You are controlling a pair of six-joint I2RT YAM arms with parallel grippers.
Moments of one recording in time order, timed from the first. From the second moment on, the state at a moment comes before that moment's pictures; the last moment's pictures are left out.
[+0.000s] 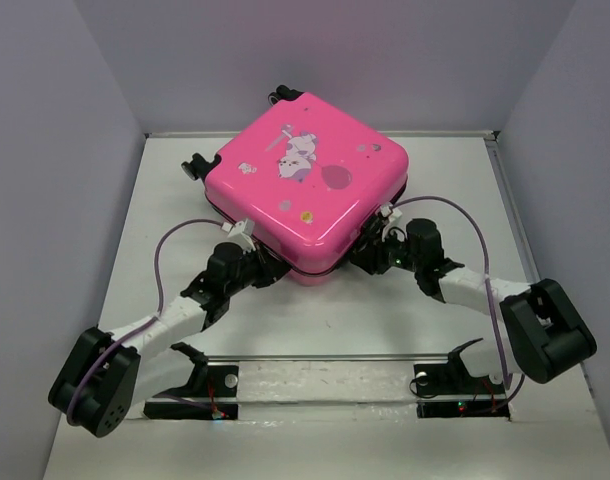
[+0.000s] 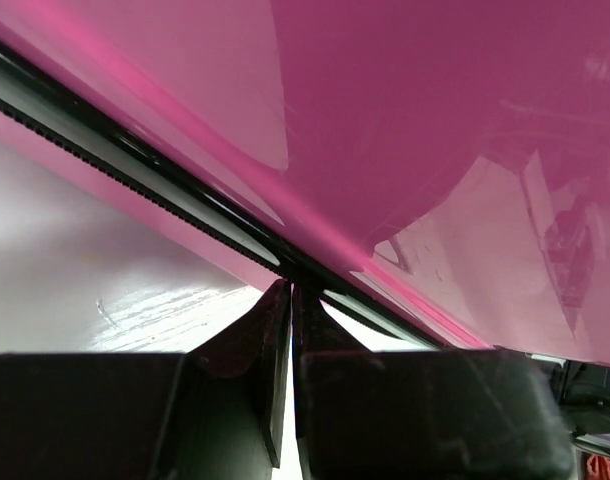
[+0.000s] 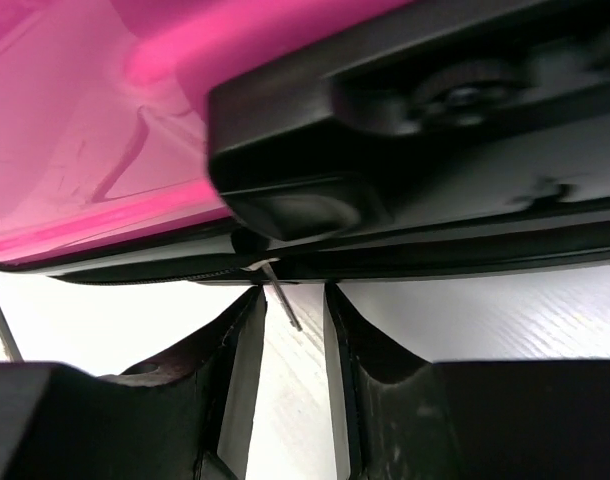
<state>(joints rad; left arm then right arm) -0.53 1.07 0.33 0.32 0.19 -0.80 0.42 1.35 0.50 0.44 -0.52 0.21</state>
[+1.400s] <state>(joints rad) -0.55 1.09 0.35 0.29 0.18 -0.79 0.51 1.30 0.49 0.42 -0.35 0.16</state>
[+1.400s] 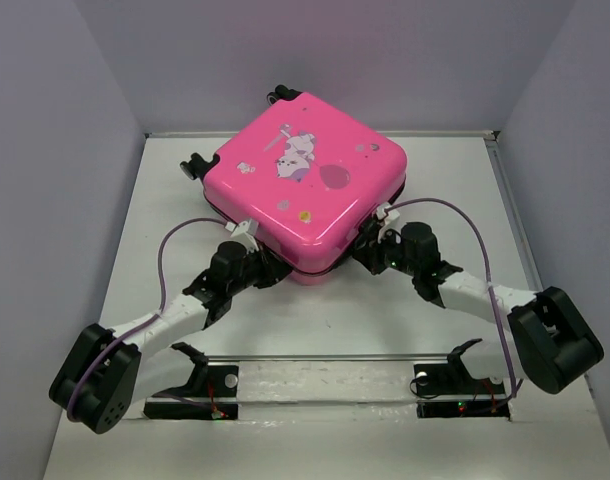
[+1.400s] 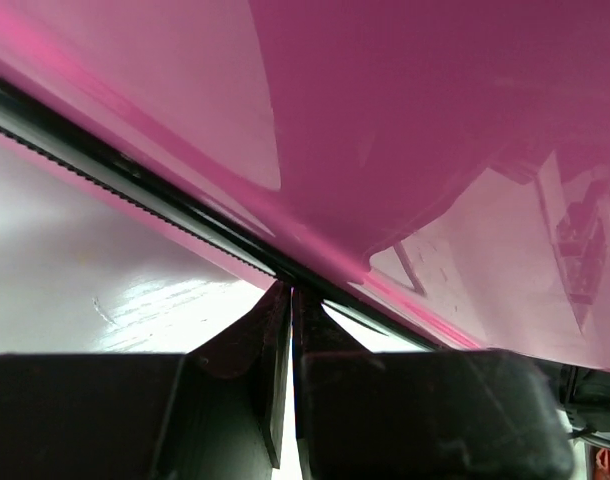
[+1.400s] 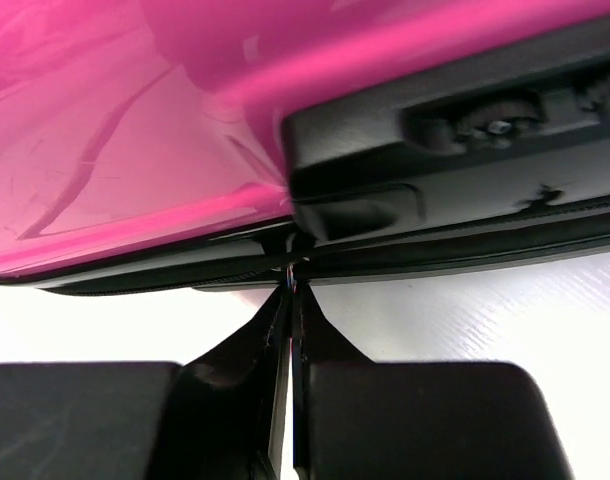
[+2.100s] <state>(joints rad) -0.66 1.28 0.57 0.20 0.13 -0.78 1.16 1.29 0.66 0.15 0.33 0.26</state>
